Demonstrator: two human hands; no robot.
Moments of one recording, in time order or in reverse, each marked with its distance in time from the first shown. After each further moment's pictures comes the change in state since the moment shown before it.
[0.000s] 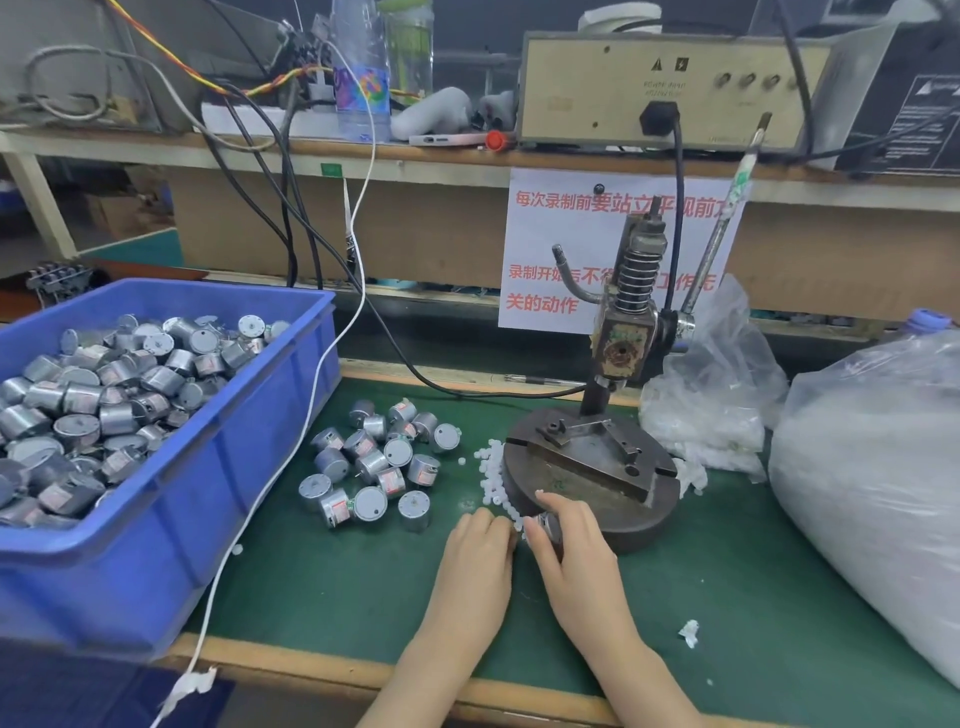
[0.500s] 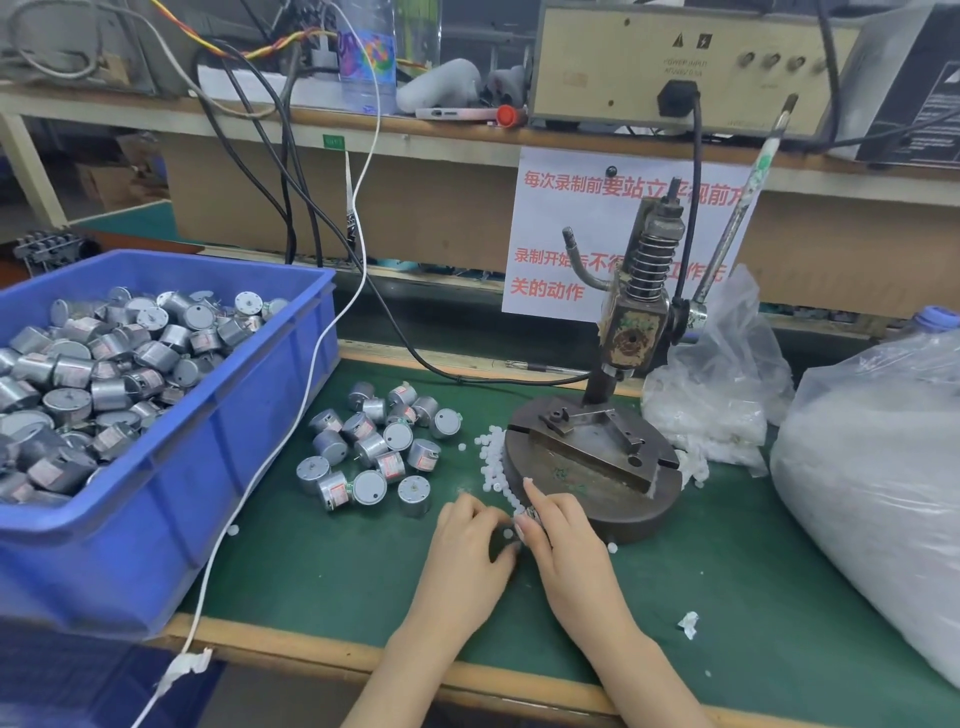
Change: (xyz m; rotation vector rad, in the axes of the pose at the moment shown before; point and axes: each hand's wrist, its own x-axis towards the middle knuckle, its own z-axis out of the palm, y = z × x) left_hand -0.004 -0.005 -0.005 -0.230 0.045 -0.069; right_hand 0.002 0.000 0.001 -0.088 -0.226 0.008
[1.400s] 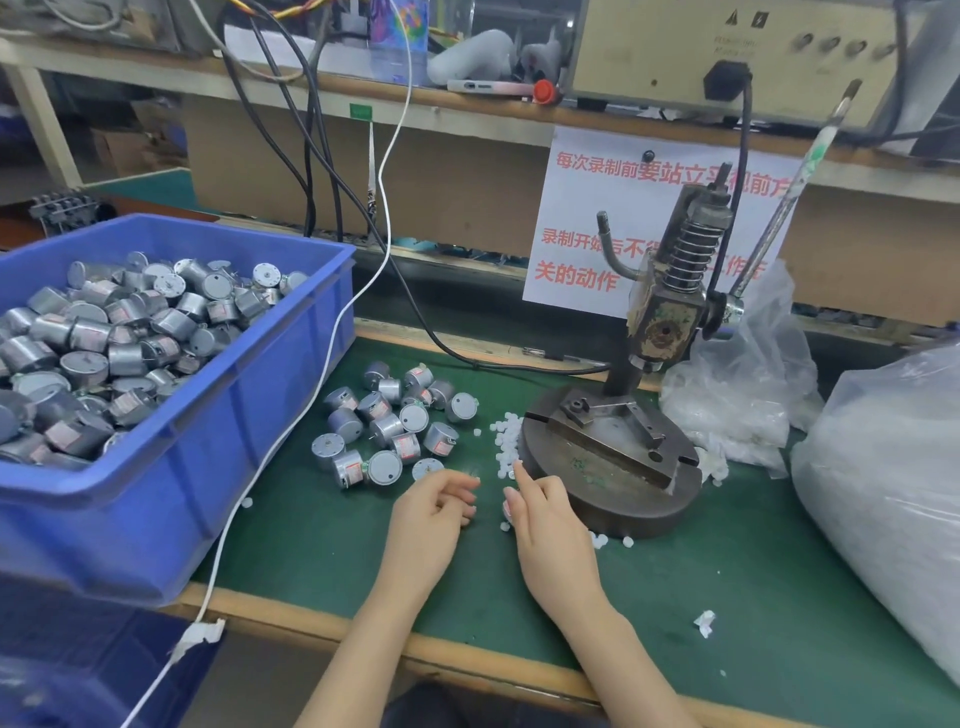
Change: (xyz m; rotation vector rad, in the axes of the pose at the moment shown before) left_hand 0.004 -0.019 -0.035 -0.625 0.109 -0.402; right_hand 0.015 -0.018 0.022 -0.208 -0.128 0.107
